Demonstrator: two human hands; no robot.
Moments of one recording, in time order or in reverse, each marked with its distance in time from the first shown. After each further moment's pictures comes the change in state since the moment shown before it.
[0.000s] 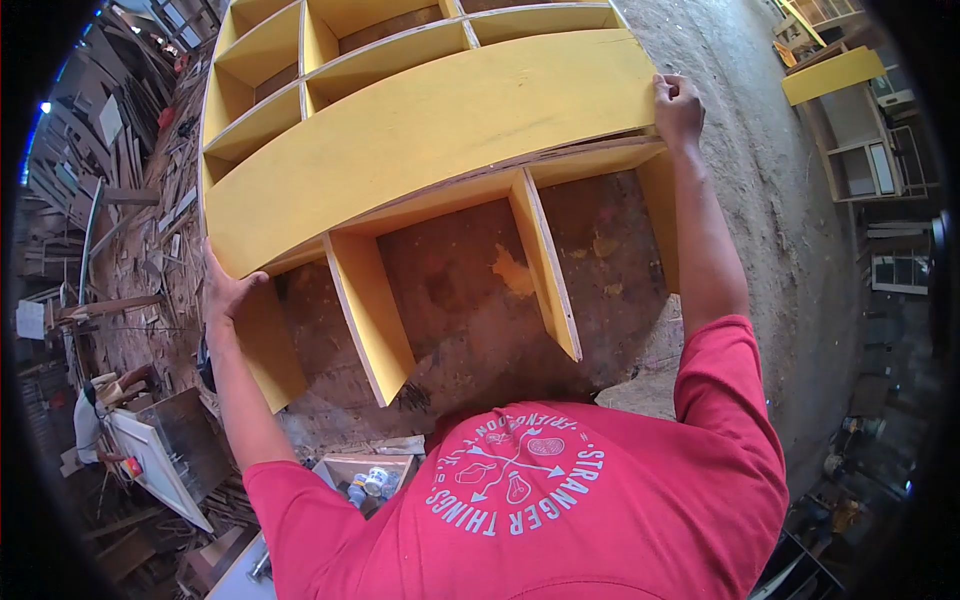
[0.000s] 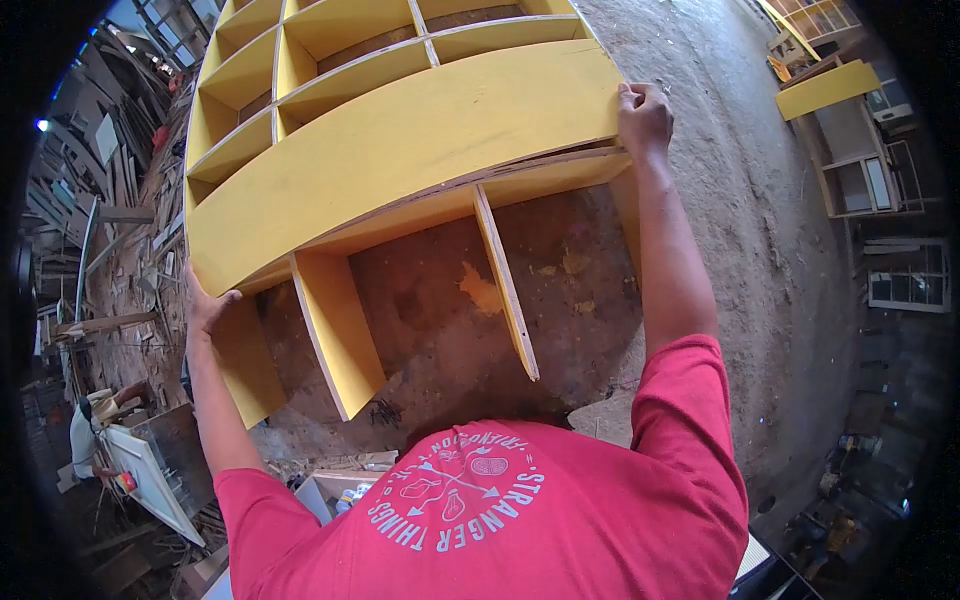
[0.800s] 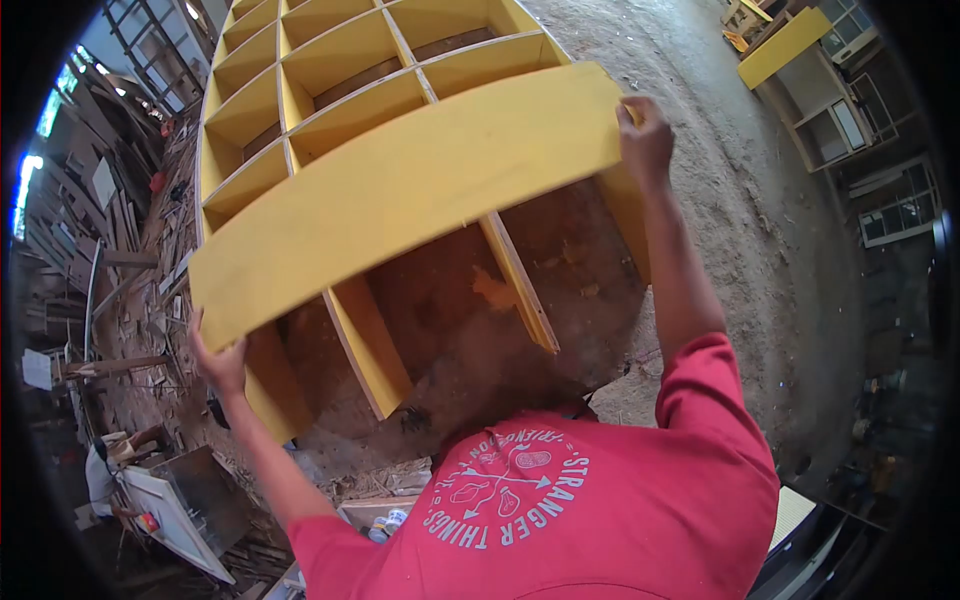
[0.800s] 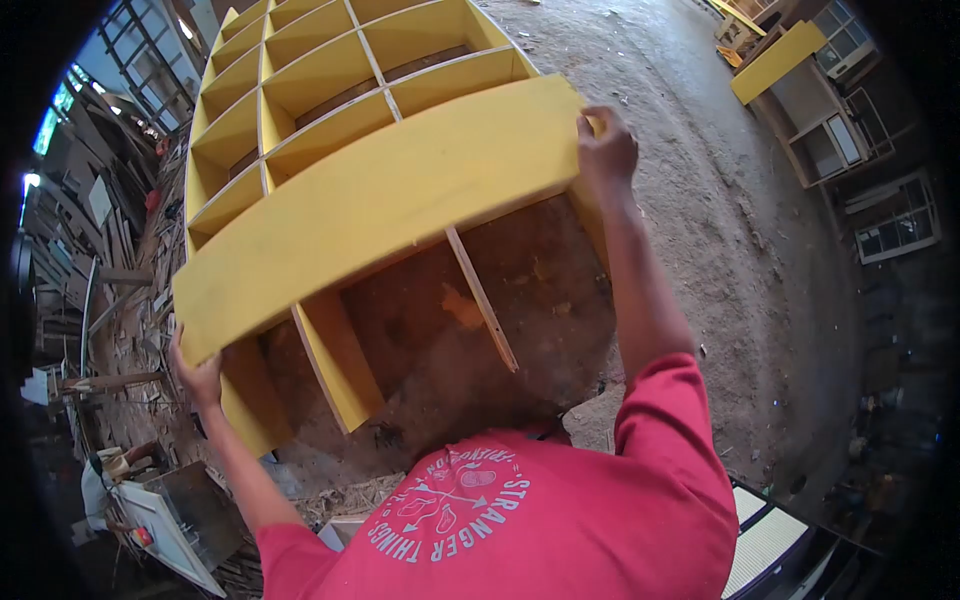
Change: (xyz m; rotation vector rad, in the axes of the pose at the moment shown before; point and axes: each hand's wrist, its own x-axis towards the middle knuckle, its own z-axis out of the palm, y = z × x) left_hand -0.065 0.094 -0.037 0.083 0.340 0.040; right_hand -0.057 -0.025 -0.093 0.118 0.092 -0.094
